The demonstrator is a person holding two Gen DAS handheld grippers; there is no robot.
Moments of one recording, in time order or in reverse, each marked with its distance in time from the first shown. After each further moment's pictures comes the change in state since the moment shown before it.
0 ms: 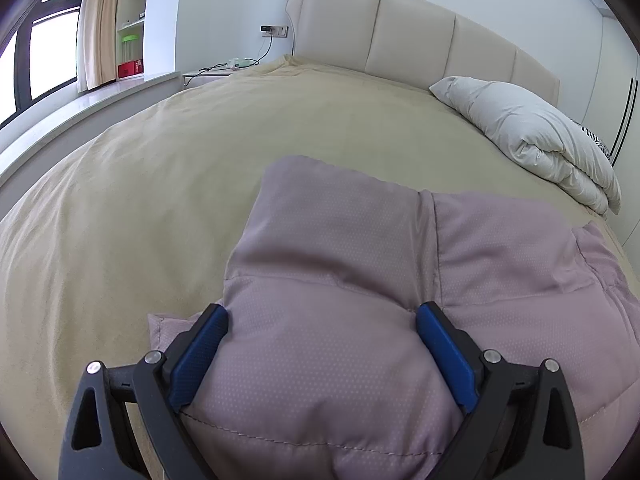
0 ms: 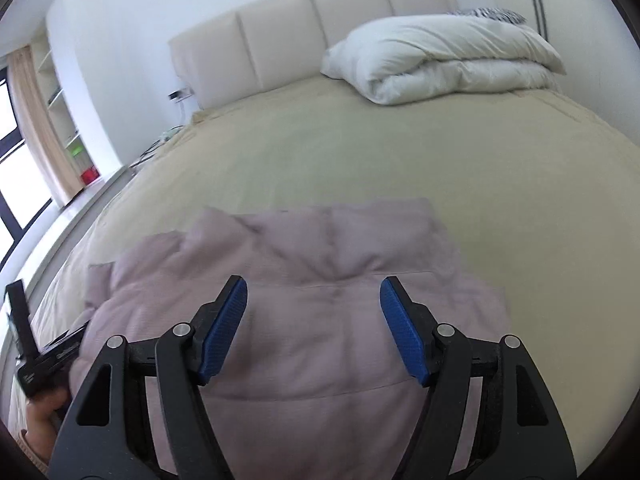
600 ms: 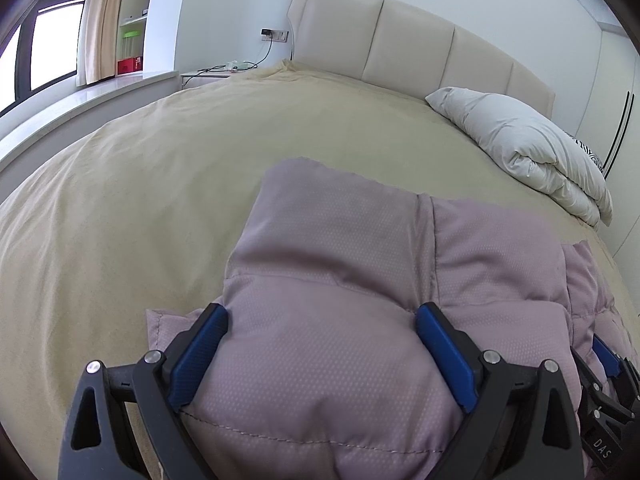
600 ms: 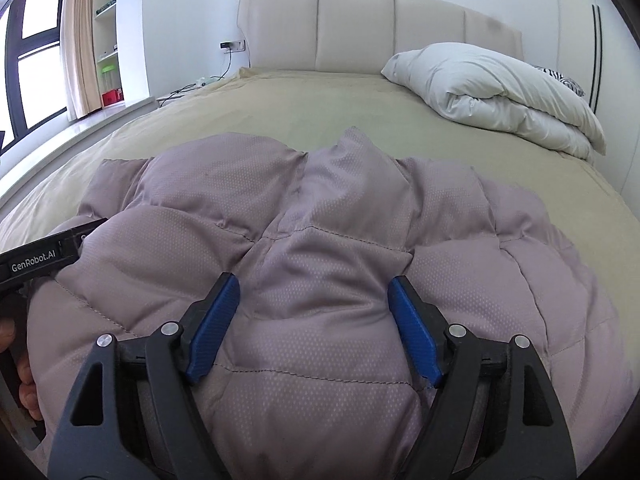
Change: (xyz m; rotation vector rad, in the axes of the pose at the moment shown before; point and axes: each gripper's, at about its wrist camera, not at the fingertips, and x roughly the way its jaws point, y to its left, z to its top) left arm -0.003 0.004 -0.004 -0.028 -0.022 -0.034; right arm 0.057 0.089 -0.058 -0.261 0.019 -0.049
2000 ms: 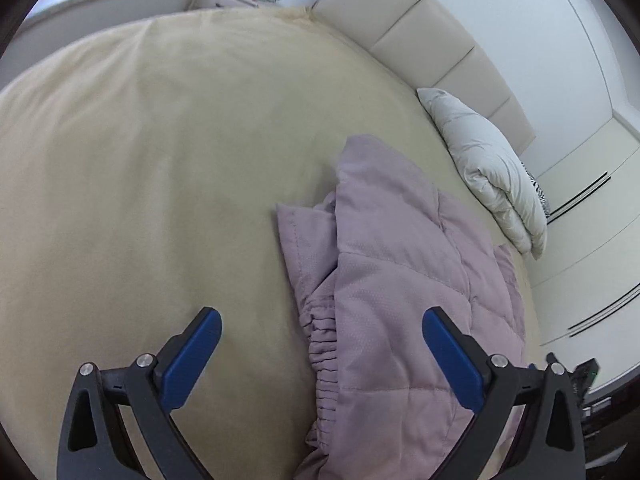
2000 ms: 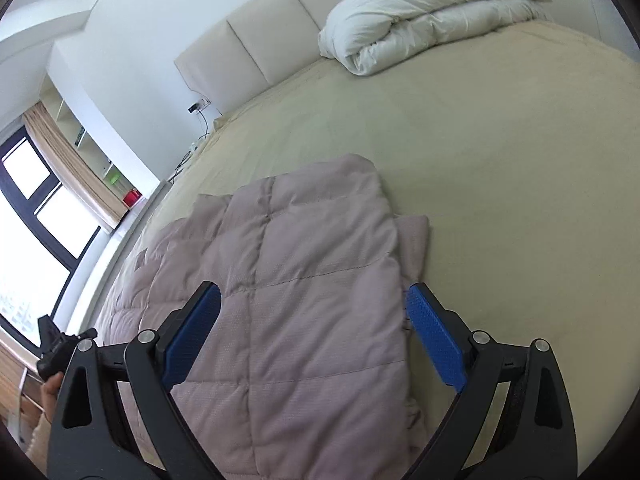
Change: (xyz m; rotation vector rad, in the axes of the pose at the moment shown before) left arm -0.064 0.126 -0.012 -0.305 0.268 -0.341; right arm -0.088 -0.240 -0.039 0.509 0.068 0.258
